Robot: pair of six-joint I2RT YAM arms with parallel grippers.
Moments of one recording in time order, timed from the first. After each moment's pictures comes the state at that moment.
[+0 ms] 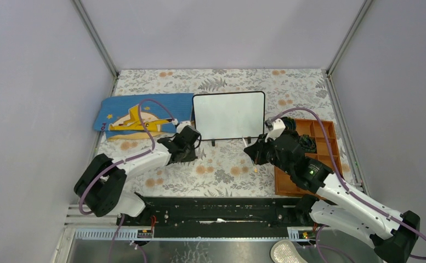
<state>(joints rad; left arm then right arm) -0.67 1.40 0.74 -0.39 -0.23 -0.73 0.82 0.77 0.64 -0.30 0.12 0.54</state>
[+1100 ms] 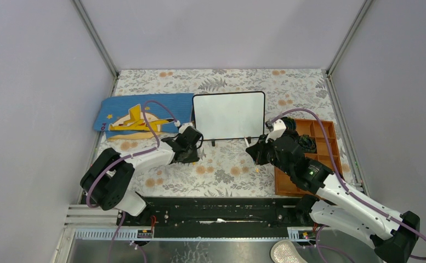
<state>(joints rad) -0.67 1.49 0.74 -0.34 -0.19 -0.75 0.82 0.77 0.63 -0.31 0.16 0.52</state>
